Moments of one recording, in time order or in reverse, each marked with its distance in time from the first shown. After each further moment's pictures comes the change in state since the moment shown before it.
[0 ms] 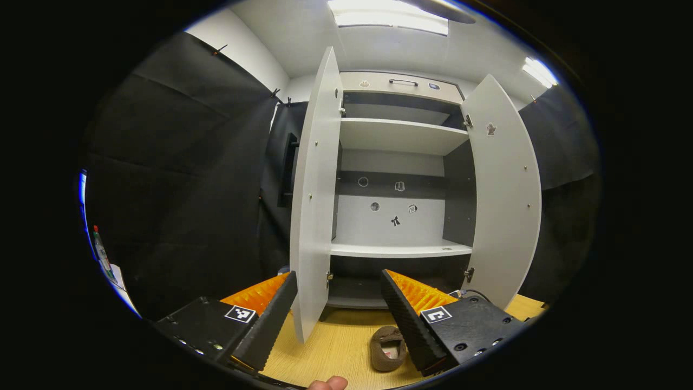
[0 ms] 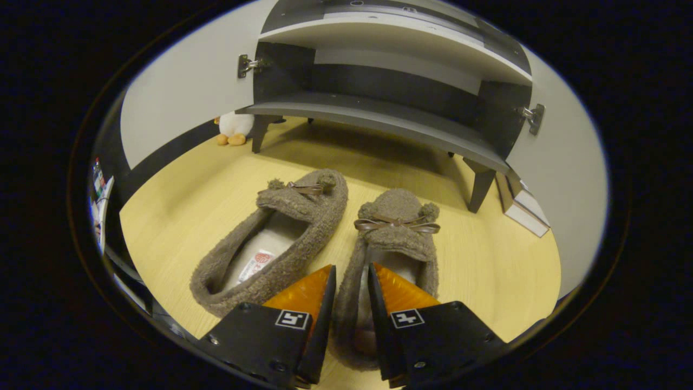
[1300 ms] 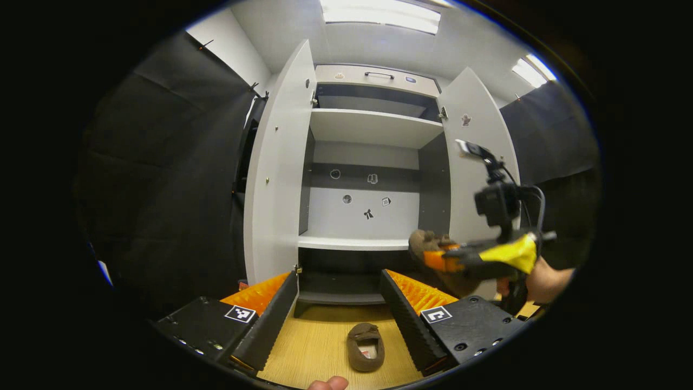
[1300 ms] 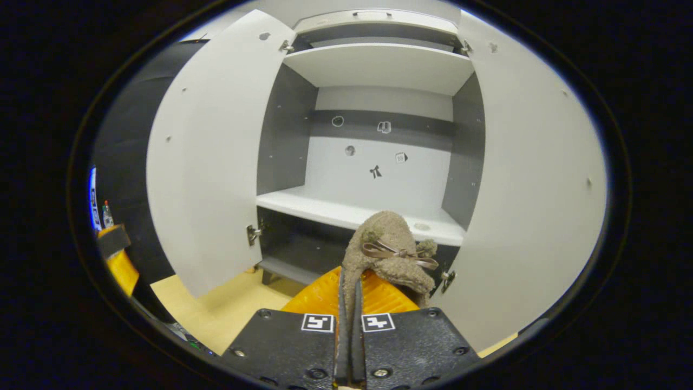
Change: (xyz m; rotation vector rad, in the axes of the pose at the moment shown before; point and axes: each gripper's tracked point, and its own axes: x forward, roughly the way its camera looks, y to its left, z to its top) left arm 0.010 -0.050 -0.023 0.001 0.012 -0.132; right arm -0.191 -0.061 0.258 0.009 -0.539 -0.038
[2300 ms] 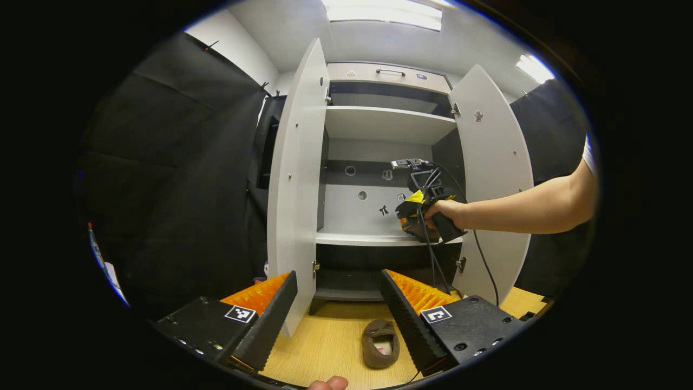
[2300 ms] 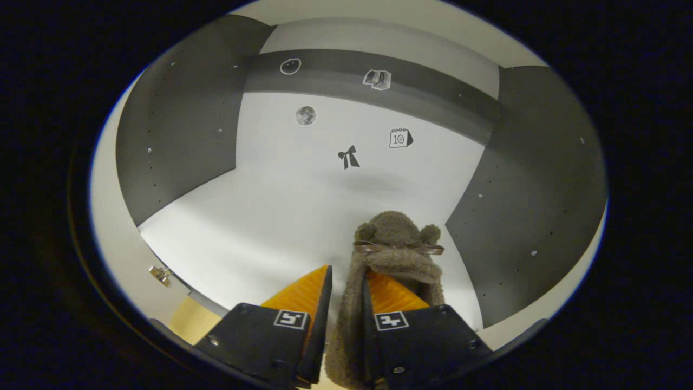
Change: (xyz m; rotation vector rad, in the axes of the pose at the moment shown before) left arm -0.008 0.028 -0.008 0.004 0.016 0.080; right arm 0.203 -0.041 0.057 -0.040 0.299 -0.136
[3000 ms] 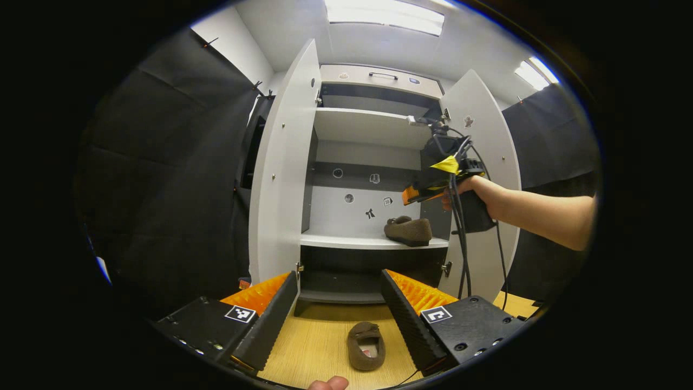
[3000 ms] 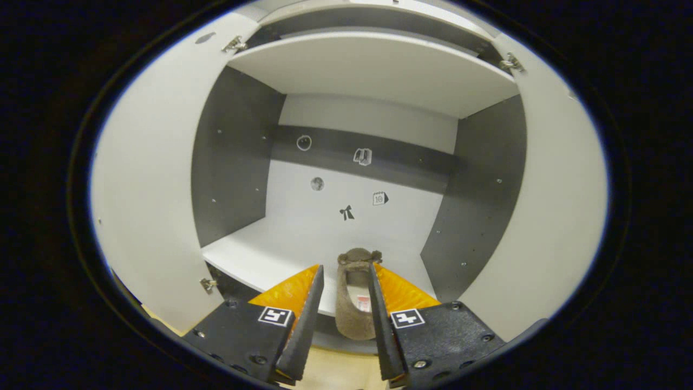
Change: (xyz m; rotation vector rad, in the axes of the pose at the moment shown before) left arm 0.002 -0.026 0.003 -0.030 -0.022 -0.083; right arm -0.171 -0.011 0.019 0.060 -0.341 0.079
